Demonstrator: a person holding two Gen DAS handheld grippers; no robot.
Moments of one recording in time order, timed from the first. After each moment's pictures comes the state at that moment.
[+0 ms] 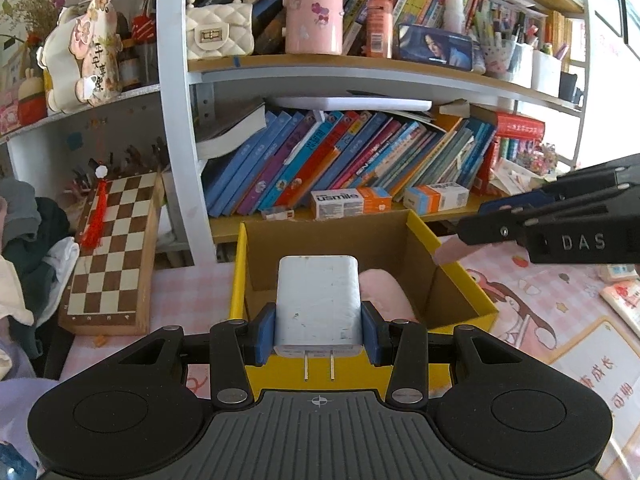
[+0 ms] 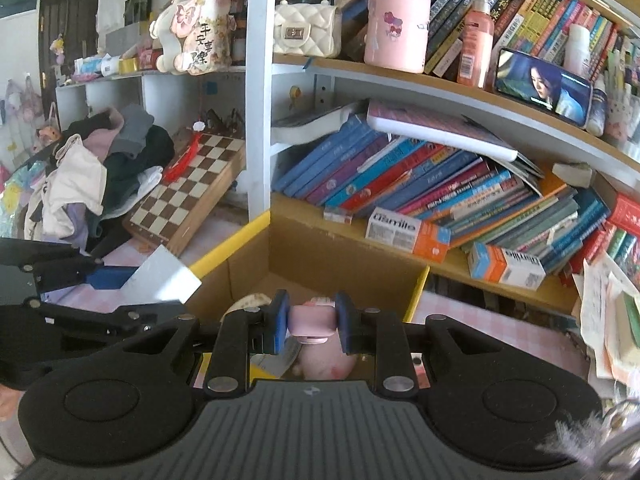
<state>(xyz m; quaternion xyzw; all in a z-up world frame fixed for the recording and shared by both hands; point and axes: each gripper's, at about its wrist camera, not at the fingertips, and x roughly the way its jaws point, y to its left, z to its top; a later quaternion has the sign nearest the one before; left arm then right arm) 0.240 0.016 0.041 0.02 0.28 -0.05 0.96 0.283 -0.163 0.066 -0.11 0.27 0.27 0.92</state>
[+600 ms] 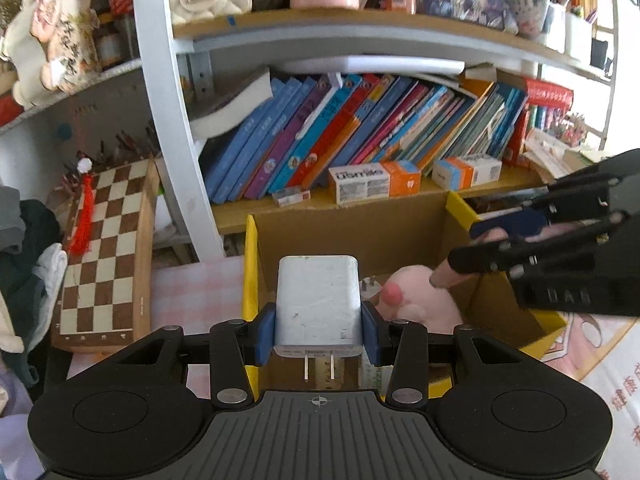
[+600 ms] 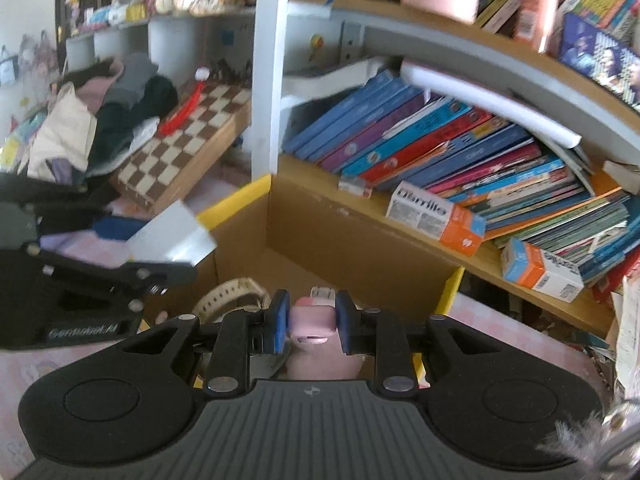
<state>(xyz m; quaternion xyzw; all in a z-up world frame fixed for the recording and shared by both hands) 0.314 0.024 0.018 0.05 0.33 -0.04 0.94 0.350 -0.131 0.017 -0.16 0.32 0.30 0.89</state>
